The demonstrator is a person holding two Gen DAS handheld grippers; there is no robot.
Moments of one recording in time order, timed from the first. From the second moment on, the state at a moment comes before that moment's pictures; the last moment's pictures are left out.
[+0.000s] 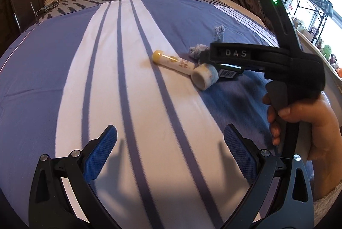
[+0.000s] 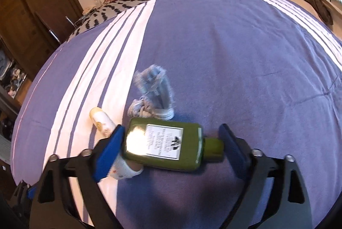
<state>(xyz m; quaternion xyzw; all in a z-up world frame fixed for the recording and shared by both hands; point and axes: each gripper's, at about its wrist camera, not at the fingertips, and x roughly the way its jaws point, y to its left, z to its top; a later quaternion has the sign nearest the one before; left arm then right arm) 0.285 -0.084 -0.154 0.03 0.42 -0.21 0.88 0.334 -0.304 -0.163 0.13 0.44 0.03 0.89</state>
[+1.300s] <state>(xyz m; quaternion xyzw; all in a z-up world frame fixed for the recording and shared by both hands) 0.277 -0.128 -0.145 0.02 0.42 -0.24 0.88 0.236 -0.348 -0.129 0.07 0.39 0.03 0.92</state>
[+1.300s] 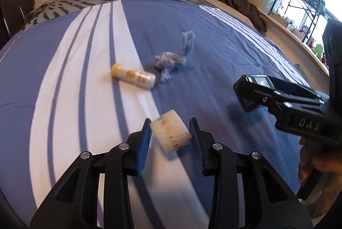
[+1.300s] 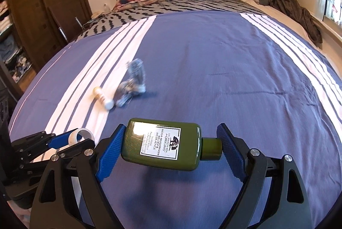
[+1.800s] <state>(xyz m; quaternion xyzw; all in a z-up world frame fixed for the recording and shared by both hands) 0.154 -0.079 -0.119 0.01 0.40 -0.24 0.88 0.129 -0.327 -0.106 0.08 0.38 0.05 0.92</state>
